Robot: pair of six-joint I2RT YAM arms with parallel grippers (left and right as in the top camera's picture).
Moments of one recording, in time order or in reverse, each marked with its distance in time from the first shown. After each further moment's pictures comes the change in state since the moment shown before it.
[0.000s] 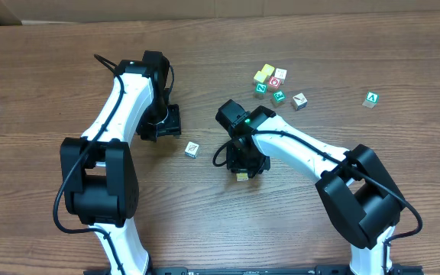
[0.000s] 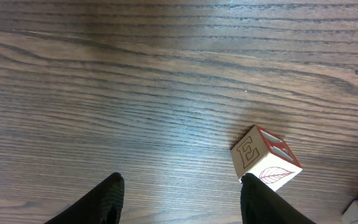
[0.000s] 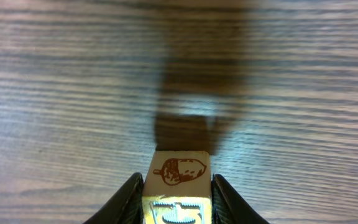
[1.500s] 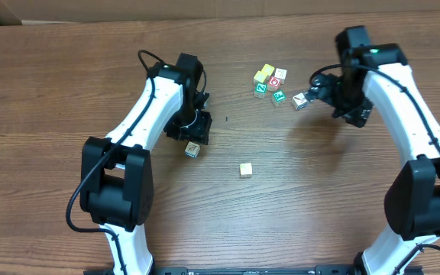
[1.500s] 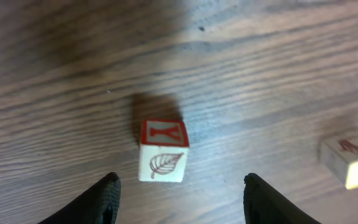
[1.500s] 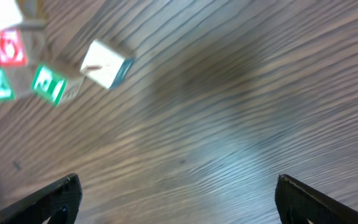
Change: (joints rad) left arm -0.167 0.000 0.003 0.034 0.064 0.204; right arm -0.610 -0.126 0.227 -0.236 0.087 -0.068
